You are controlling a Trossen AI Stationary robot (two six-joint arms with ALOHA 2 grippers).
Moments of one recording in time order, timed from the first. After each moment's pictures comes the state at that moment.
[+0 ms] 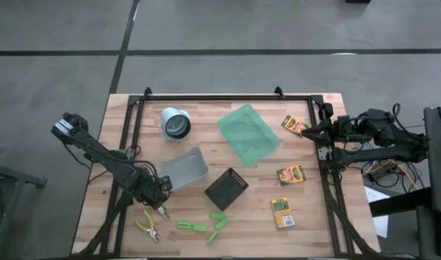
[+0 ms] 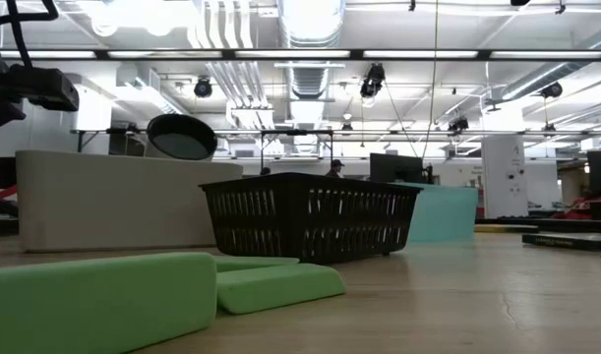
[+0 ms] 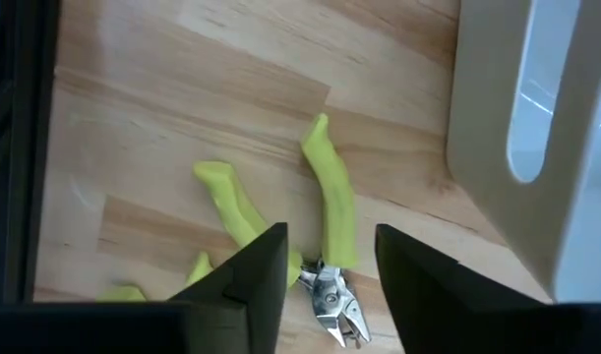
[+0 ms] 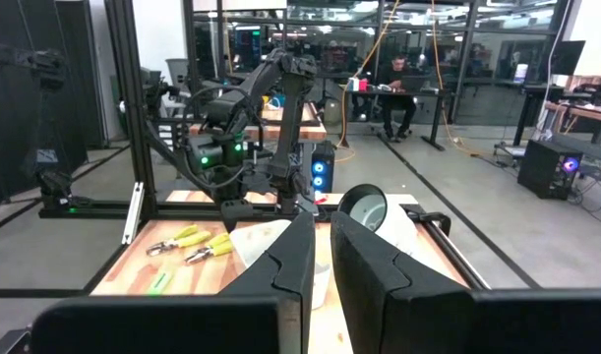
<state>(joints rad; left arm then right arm) -0.64 1.27 0.78 -0.95 0.02 -2.60 0.00 0.40 0.78 -0.39 0.00 0.00</state>
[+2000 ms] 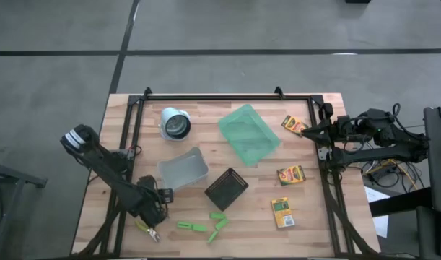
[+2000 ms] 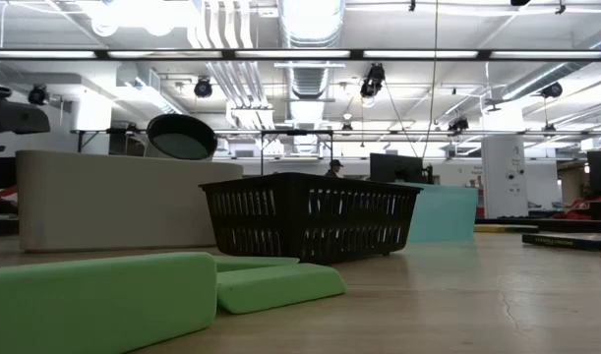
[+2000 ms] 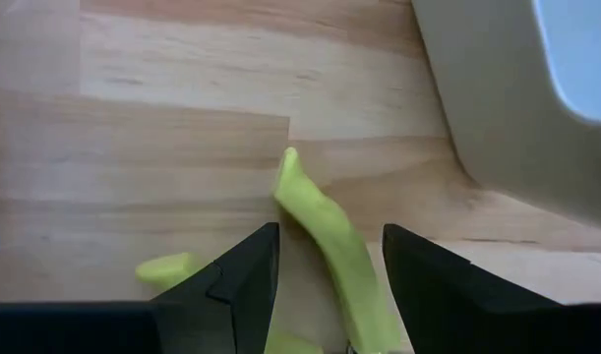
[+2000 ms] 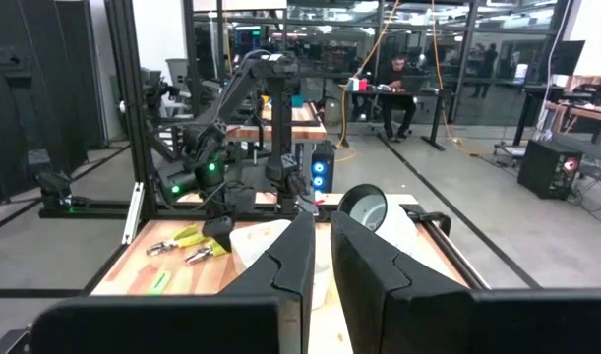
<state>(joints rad) -0.84 1.52 0.78 -0.86 -0.23 -2.52 0.00 0.40 0.78 -0.39 0.00 0.00</state>
